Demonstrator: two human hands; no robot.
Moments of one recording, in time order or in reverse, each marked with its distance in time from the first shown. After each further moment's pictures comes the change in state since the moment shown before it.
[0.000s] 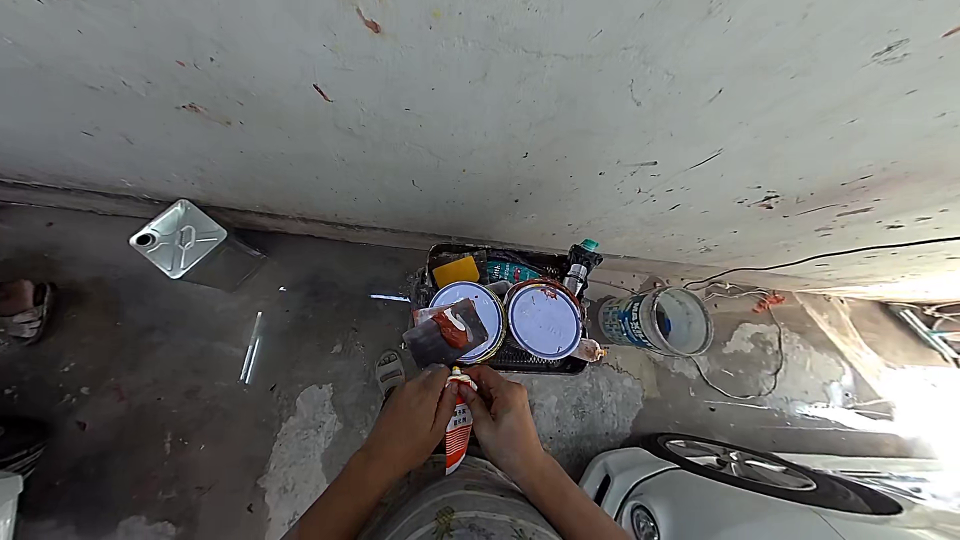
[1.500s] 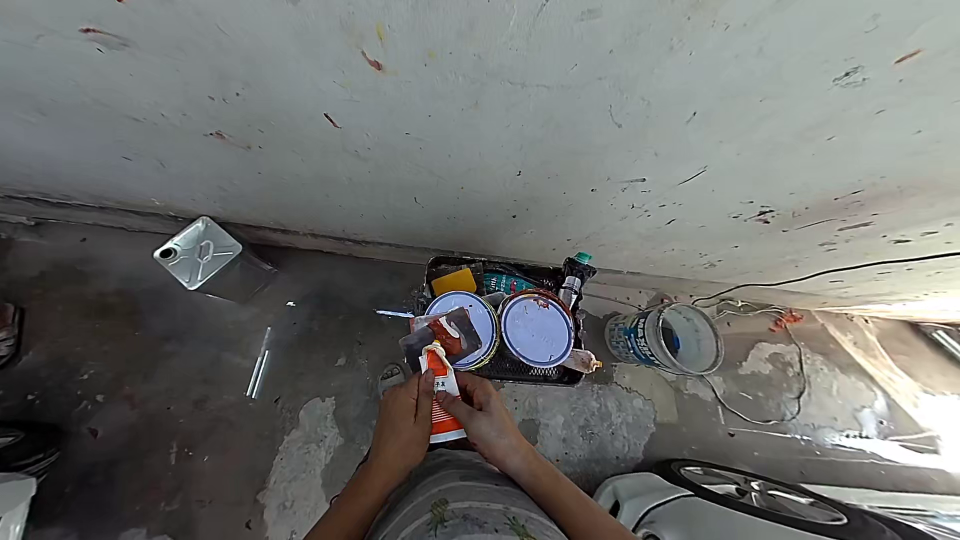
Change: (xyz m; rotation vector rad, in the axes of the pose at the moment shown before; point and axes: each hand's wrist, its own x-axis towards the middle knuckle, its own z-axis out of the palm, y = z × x) left_hand -0.006 0.016 0.015 -0.272 0.313 -0.236; right_hand 0.011 -0.014 -0.010 0.493 -0.299 0.246
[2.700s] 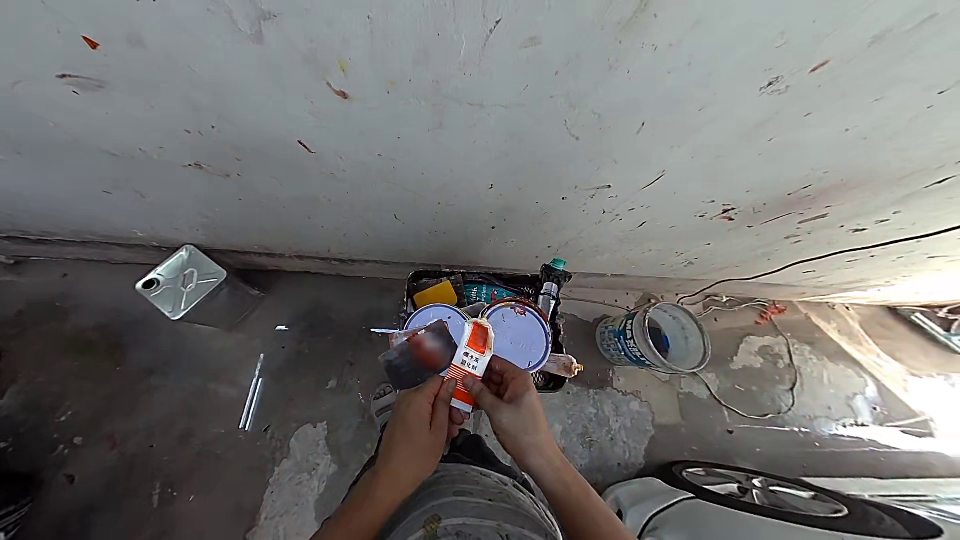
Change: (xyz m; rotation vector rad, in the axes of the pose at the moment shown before) left_hand 0.011 0.054 0.020 -0.168 -0.212 0.070; right_hand -0.021 -0.030 -0.049 0.004 0.338 -0.213
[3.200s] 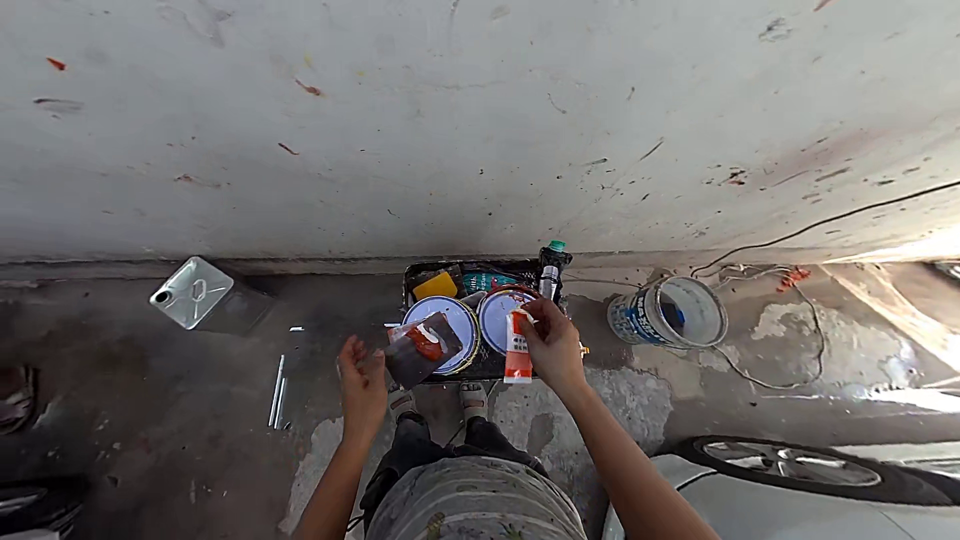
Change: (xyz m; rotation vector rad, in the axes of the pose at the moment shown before) left_hand 0.029 -0.106 -0.036 -0.090 0.558 -0.138; right_hand 0.061 0.041 -0.089 -0.563 0.301 -0.142
